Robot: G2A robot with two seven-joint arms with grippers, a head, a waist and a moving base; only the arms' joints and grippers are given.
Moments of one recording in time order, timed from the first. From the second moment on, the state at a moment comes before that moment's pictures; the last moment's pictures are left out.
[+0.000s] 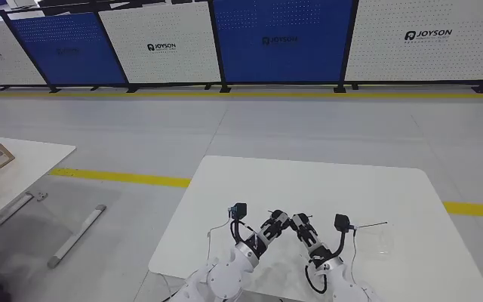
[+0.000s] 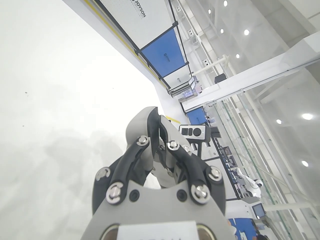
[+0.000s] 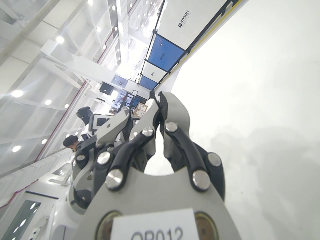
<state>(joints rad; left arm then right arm) 1.53 -1.28 -1.05 -1.71 0.16 -0.05 -0.02 -1.45 -1.36 1.04 -1.49 -0.23 -0.21 0.08</state>
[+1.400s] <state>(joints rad) 1.57 -1.29 -1.16 -1.80 -0.30 0.03 0.04 -1.48 -1.34 1.06 -1.53 -0.65 -0.15 0.01</state>
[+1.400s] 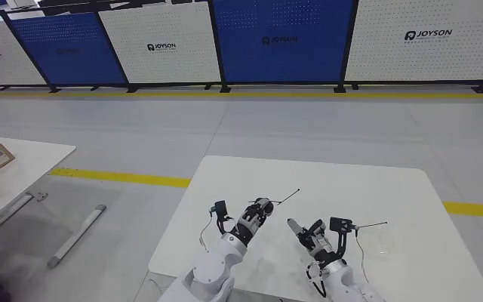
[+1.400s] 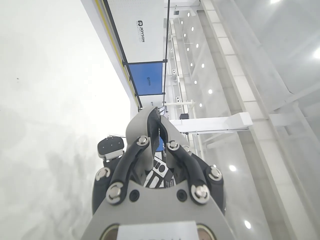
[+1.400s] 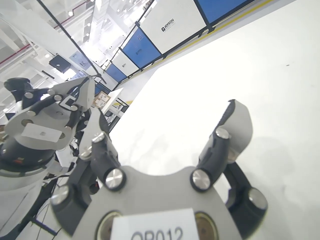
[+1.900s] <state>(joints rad) 1.56 -1.30 -1.16 -1.80 -0.34 0.07 0.08 -1.46 -1.33 1.03 -1.51 -0.87 -0.11 0.00</state>
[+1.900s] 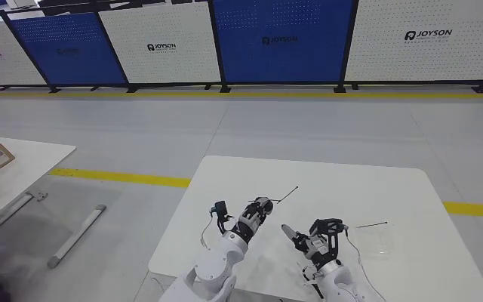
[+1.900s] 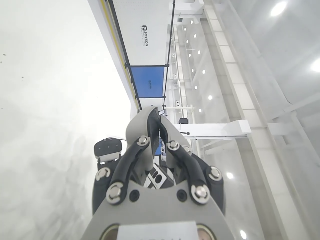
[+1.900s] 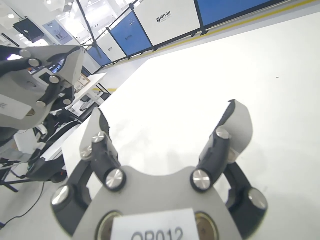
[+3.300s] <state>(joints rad) 1.56 -1.30 -1.09 -1.77 -0.23 0.06 0.07 -1.42 -1.35 1.00 -1.47 -0.86 -0.20 -0.05</state>
